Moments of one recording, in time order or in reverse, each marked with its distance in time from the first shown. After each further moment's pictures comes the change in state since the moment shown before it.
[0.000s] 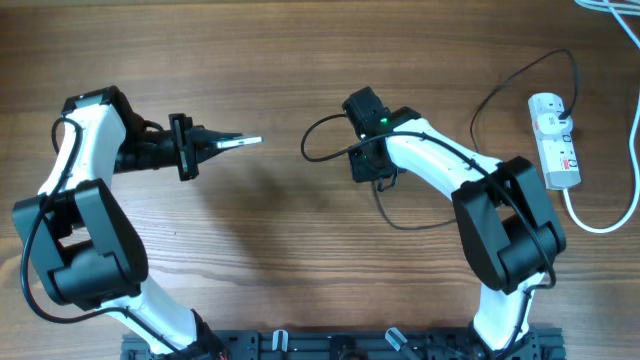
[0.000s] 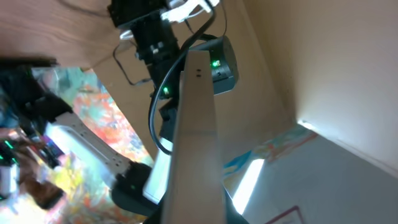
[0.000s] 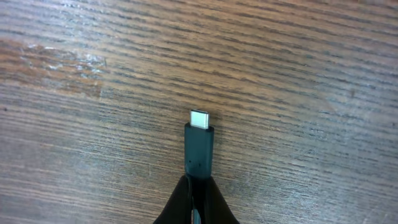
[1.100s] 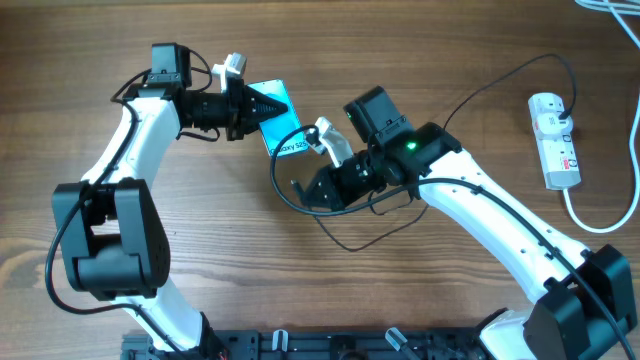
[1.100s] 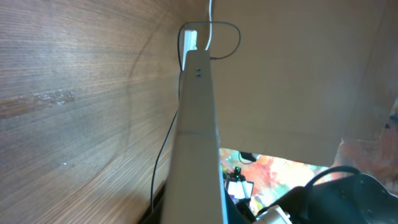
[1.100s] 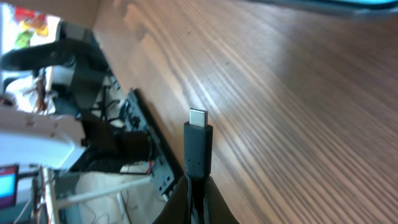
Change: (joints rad) left arm -0.245 0.000 -0.008 0.973 -0.117 0.022; right arm 0.102 -0.403 -0.045 -0.033 -0.785 -0.134
